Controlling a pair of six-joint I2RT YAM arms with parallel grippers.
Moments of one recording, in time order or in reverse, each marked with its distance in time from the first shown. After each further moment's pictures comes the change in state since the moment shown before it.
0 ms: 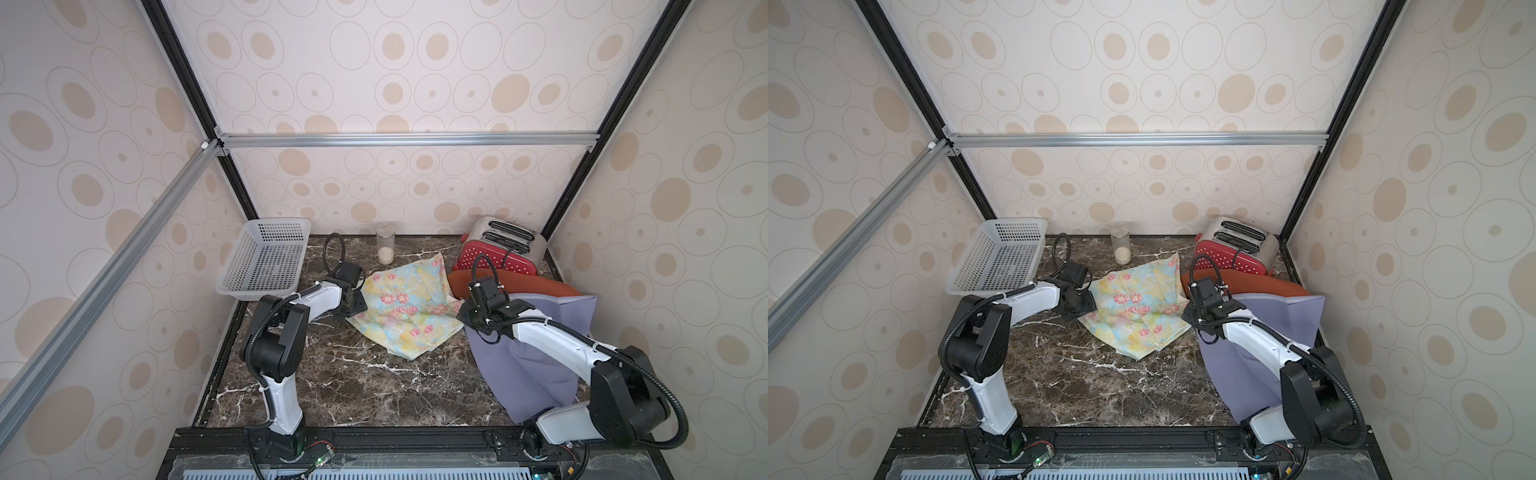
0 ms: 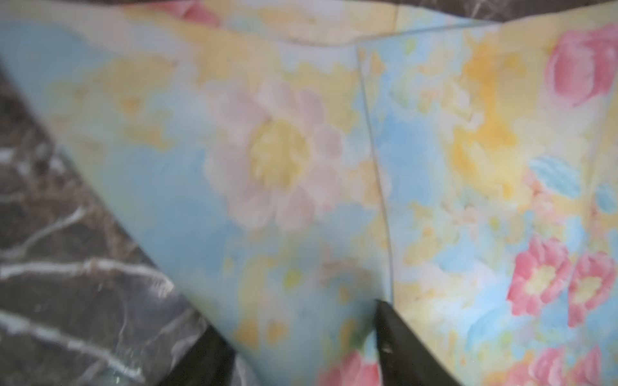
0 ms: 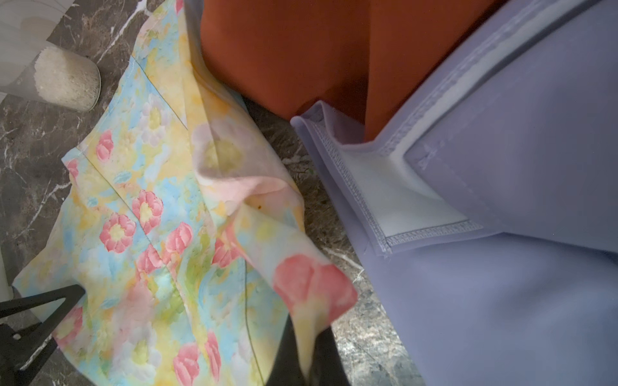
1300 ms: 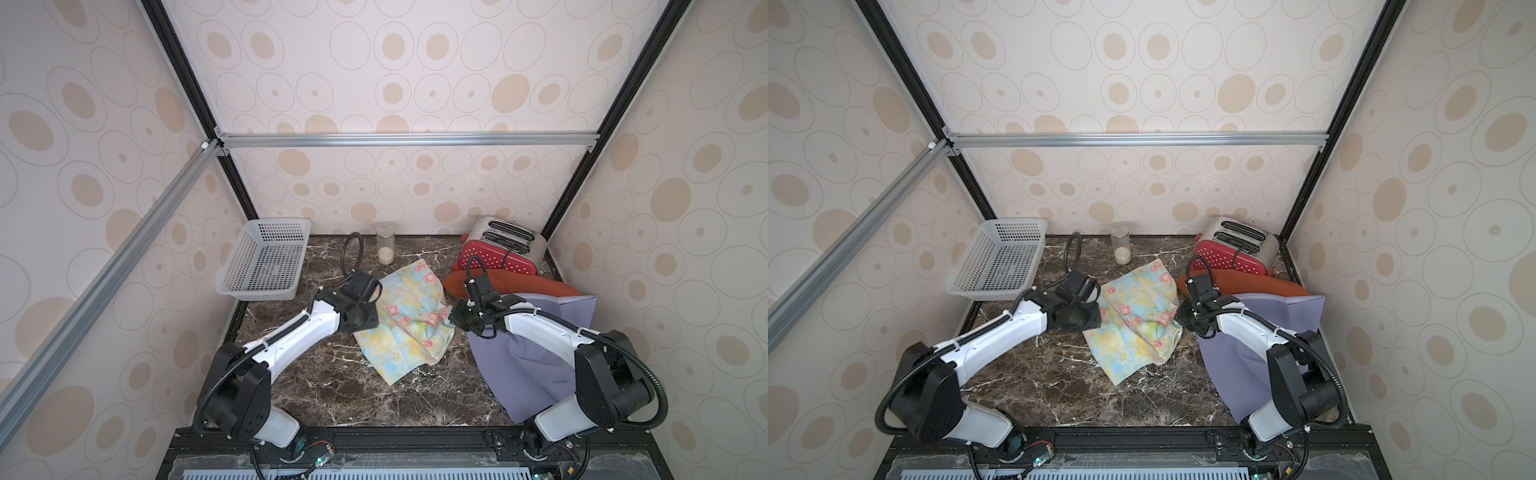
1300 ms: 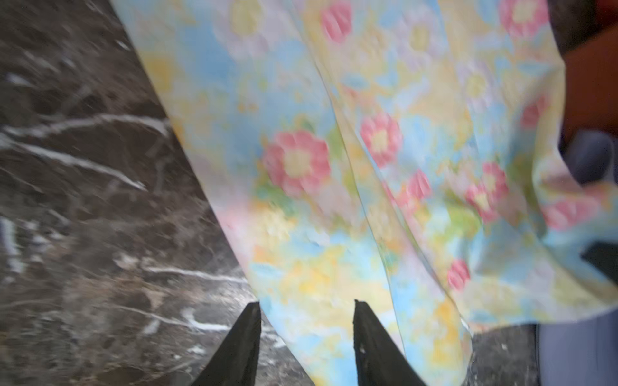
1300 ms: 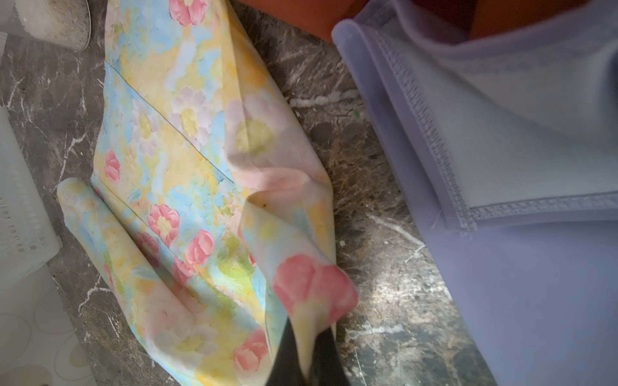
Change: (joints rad) left arm -0.301 -0.457 -0.194 -0.194 0.004 -0.034; right arm -0.010 0.105 0.045 0.006 -0.226 0.050
